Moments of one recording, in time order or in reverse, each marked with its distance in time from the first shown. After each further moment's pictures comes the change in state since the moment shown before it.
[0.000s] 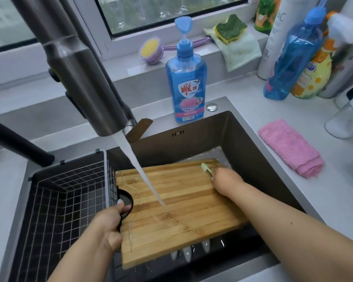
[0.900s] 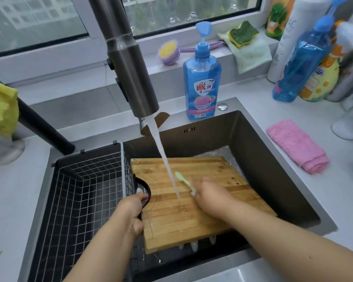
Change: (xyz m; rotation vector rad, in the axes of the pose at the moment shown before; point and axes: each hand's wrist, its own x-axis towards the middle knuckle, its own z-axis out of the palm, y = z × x) left_hand -0.013 -0.016 0.005 0.041 0.000 0.082; right_hand -0.090 -0.053 0.024 0.151 -0.038 -0.322
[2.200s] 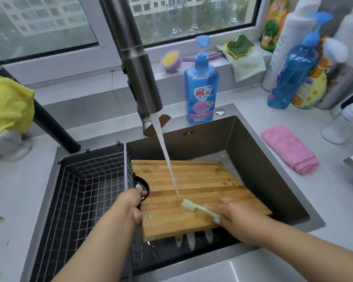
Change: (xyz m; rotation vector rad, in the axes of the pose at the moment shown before) left_hand 0.014 0.005 -0.013 0.060 0.102 0.038; right_hand -0.084 0.028 -0.022 -0.070 -0.102 -0.182
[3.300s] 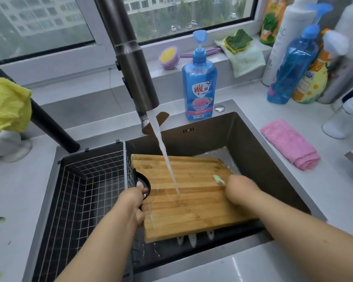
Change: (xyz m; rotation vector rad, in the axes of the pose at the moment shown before) left_hand -0.020 -0.003 0.012 0.016 -0.033 0.022; right_hand 0.062 0.031 -0.016 -0.133 0.124 0.522
